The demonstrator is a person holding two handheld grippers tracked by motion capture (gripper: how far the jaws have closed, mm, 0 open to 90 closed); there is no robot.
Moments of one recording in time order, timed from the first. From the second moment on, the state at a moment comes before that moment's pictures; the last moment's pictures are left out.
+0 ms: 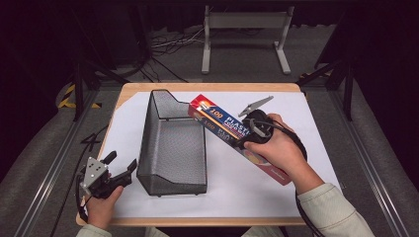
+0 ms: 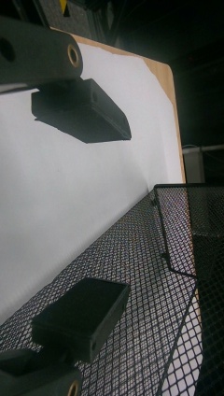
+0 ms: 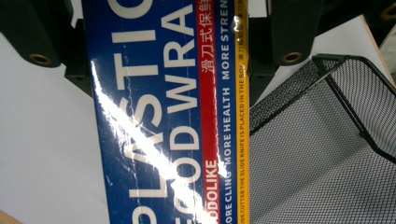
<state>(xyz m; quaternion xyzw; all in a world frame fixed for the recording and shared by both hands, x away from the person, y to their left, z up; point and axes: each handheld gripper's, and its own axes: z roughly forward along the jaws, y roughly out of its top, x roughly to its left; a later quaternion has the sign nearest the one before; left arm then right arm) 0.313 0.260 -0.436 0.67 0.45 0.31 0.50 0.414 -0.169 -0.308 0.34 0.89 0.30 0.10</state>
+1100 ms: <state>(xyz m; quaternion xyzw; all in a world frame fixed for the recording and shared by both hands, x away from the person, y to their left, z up) 0.314 0.259 -0.434 0.67 0.44 0.32 0.50 0.427 -0.081 -0.291 0.42 0.86 0.28 0.10</state>
